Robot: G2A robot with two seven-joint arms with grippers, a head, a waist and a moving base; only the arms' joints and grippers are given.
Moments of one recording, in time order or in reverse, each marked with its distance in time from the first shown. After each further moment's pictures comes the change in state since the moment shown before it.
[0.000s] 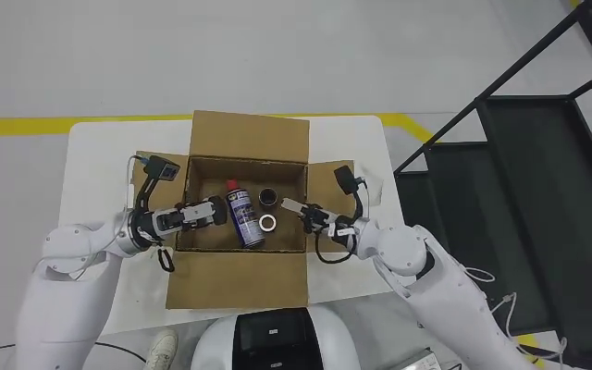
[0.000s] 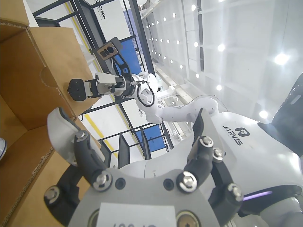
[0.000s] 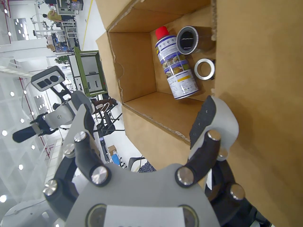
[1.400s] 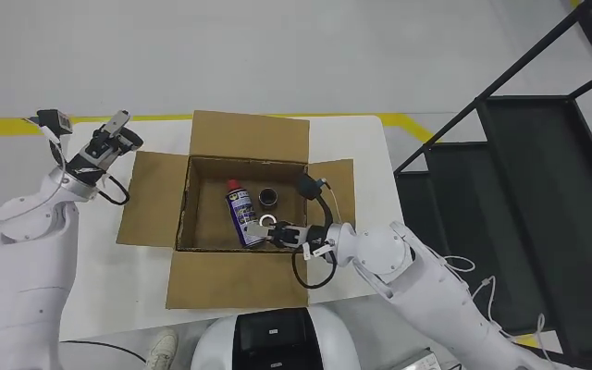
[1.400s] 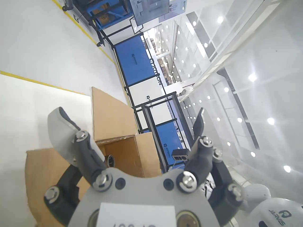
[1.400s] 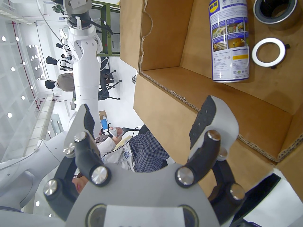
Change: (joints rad) left arm -0.319 0.005 -0.069 0.525 0.258 -0.145 0.441; right arm 0.120 -0.025 -0.144 0.020 -0.044 -0.073 0.149
